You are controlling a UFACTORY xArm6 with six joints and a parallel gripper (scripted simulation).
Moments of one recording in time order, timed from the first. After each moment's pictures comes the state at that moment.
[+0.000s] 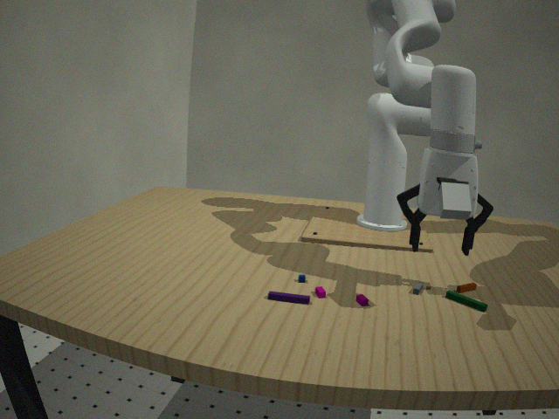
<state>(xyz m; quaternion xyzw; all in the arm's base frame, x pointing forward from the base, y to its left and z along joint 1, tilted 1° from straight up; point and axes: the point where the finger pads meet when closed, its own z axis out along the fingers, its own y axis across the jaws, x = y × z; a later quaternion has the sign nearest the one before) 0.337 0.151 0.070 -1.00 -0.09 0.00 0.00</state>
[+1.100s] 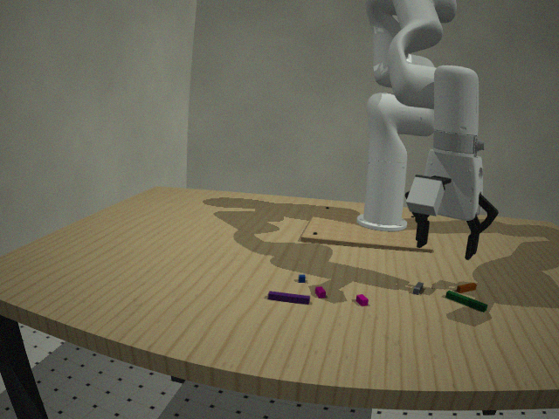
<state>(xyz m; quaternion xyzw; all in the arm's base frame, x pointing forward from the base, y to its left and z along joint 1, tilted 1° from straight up) 0.335 0.159 0.070 -0.99 0.17 0.01 0.01</state>
